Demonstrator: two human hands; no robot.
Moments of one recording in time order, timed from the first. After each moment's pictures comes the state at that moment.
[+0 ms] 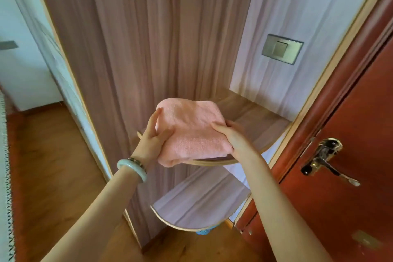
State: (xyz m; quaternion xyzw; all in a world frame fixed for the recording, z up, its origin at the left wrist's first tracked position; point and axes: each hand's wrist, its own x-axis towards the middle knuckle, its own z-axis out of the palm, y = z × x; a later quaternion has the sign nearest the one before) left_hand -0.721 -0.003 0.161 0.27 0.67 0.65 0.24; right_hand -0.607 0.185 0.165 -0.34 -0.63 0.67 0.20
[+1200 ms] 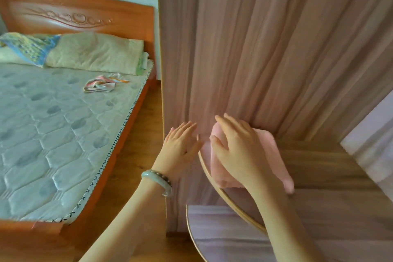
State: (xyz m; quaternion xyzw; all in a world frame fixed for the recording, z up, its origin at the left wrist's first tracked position) left_hand -0.722 -0.008 0.146 0.15 0.93 0.33 -0.09; right_hand -0.688 0.150 0.203 0.14 -0.94 0.16 0.25
